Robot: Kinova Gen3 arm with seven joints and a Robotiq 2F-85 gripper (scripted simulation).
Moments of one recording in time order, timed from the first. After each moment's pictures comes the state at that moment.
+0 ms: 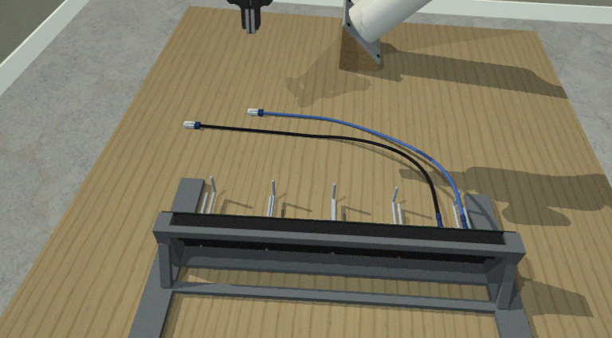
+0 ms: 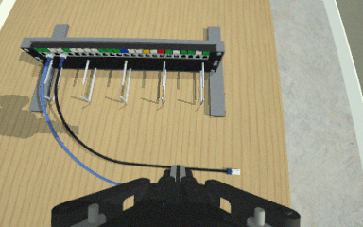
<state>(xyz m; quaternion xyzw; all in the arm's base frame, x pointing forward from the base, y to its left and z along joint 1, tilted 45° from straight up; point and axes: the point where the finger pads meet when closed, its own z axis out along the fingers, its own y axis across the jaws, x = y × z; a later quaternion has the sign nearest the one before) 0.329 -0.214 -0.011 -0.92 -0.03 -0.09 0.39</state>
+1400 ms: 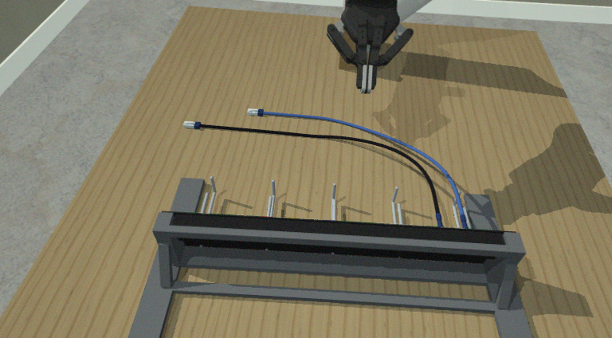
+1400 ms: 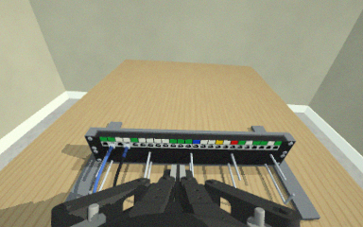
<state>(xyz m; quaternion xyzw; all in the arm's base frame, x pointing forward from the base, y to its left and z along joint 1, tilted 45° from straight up) 0.390 -0.052 0.092 -0.84 0.10 -0.39 0.37</state>
